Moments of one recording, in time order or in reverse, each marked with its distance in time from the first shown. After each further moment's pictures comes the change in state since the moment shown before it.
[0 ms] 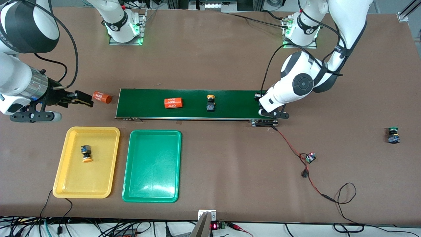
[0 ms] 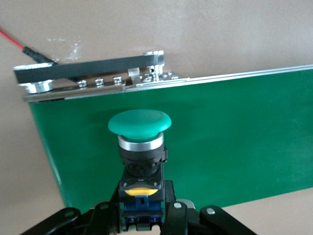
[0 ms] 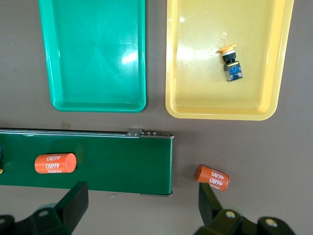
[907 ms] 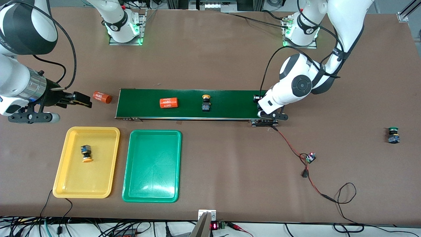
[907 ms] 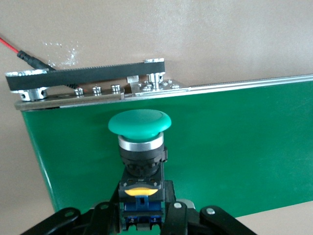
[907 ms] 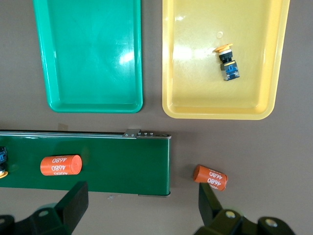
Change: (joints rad) left arm -0.010 0.014 0.015 -0.006 0.000 0.028 -0.011; right arm -0.008 0.005 -0.005 0.000 0.000 0.001 -0.003
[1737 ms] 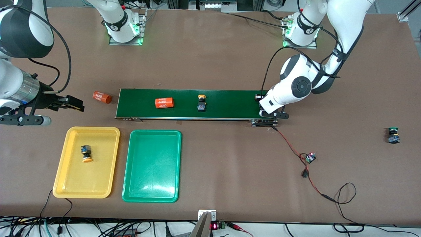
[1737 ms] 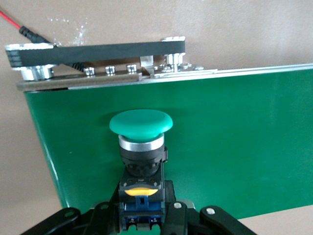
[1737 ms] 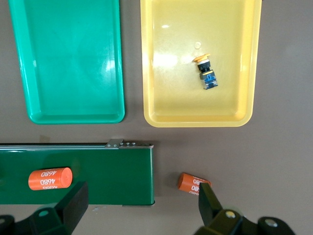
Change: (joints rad) left arm -0.001 0.002 0.017 -0.034 0.001 -0.001 0.000; right arm -0.002 0.006 -0.023 0.000 -0.054 0.034 -0.001
